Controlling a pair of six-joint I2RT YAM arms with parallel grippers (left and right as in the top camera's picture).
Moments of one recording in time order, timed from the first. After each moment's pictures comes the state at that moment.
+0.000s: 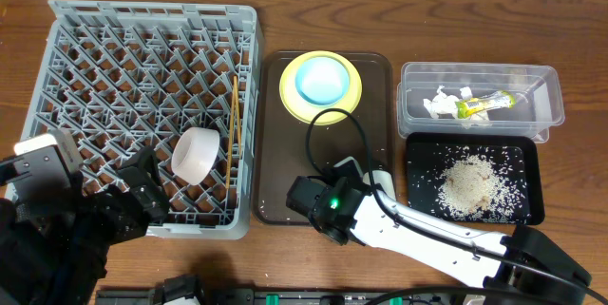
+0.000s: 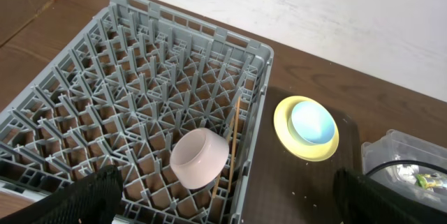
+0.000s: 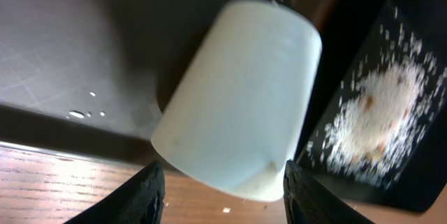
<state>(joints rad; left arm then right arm) 0.30 0.84 1.69 -1.42 0.21 -0.15 1.07 1.64 1.05 -1.11 0.43 0.64</state>
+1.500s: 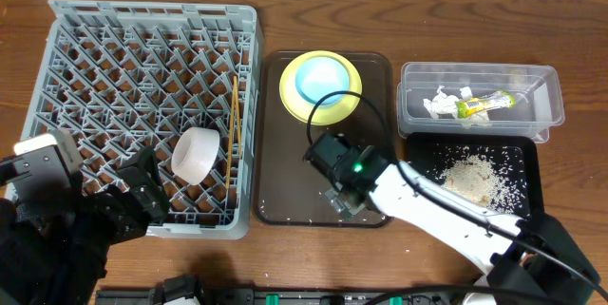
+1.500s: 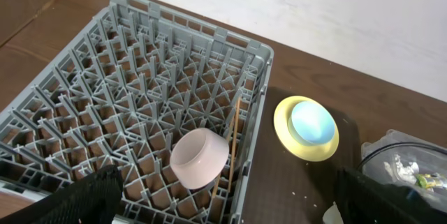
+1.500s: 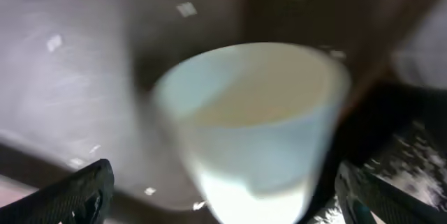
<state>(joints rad) 0.30 0.84 1.69 -1.42 0.21 -0.15 0.86 1.64 1.05 -0.90 0.28 0.17</state>
